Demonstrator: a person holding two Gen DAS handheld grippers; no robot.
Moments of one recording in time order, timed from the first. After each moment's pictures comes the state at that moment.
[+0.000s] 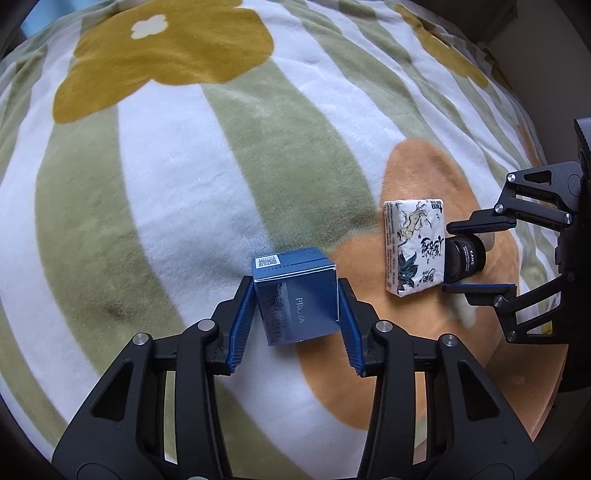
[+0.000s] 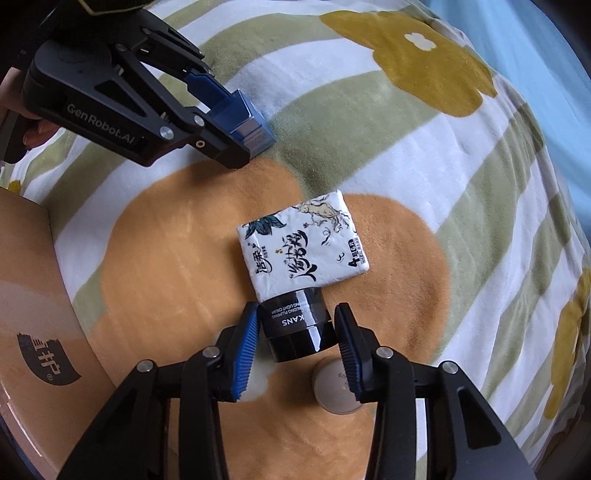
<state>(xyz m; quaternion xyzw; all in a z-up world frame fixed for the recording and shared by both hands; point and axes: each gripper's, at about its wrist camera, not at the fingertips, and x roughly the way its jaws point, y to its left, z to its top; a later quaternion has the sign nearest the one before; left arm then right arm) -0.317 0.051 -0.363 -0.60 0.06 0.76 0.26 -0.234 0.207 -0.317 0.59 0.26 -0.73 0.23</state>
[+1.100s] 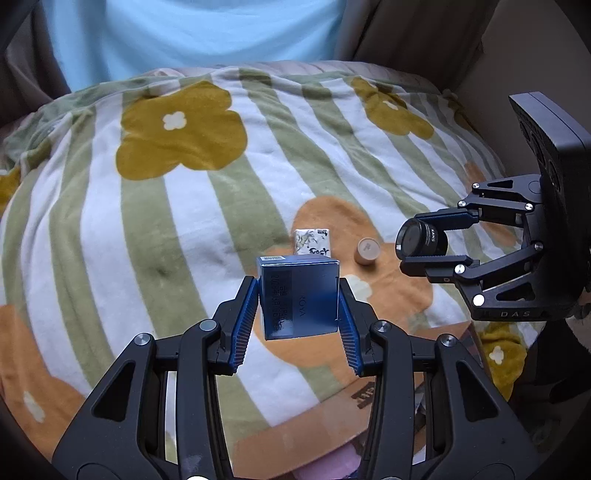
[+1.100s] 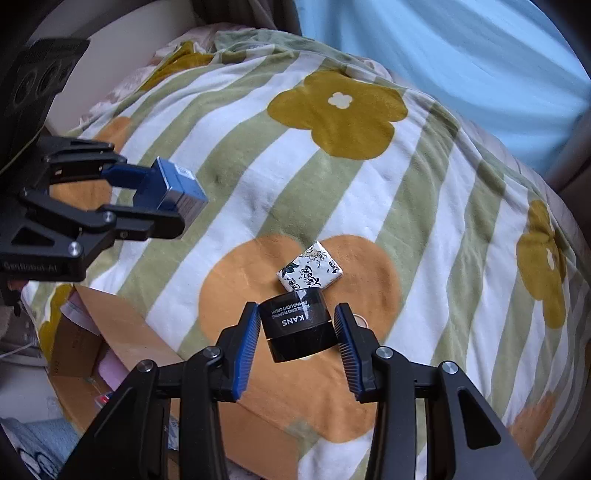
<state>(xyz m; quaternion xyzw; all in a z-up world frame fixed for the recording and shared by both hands) -0.215 0.035 -0.197 -0.51 0.03 0.82 0.26 -0.183 0.220 -0.185 0.55 0.10 -0.81 0.15</state>
